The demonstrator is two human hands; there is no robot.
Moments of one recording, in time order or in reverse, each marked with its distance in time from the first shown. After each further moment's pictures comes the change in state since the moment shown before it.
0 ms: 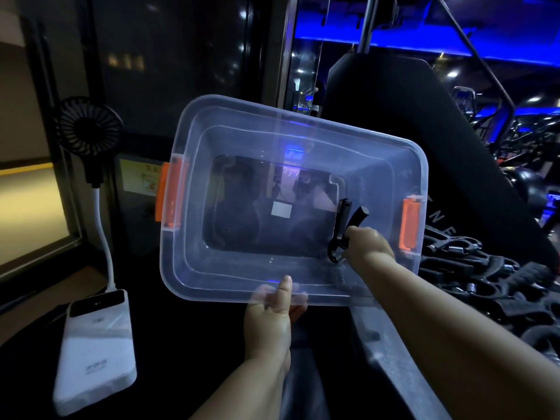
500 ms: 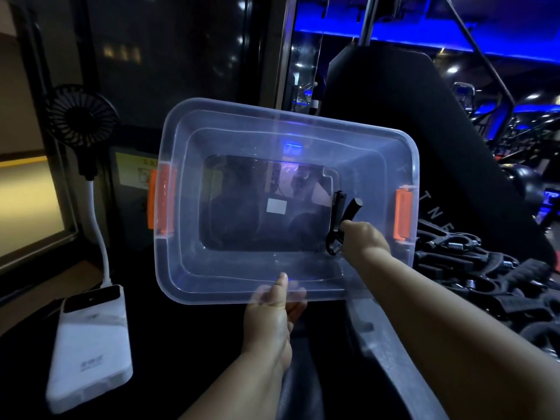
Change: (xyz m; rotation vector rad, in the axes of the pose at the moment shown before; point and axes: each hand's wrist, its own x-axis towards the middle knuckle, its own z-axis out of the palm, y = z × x) left_hand 0.000 0.004 0.002 -0.050 0.015 -0.188; right_hand -0.003 -0.010 -0.003 -0.125 0.029 -0.054
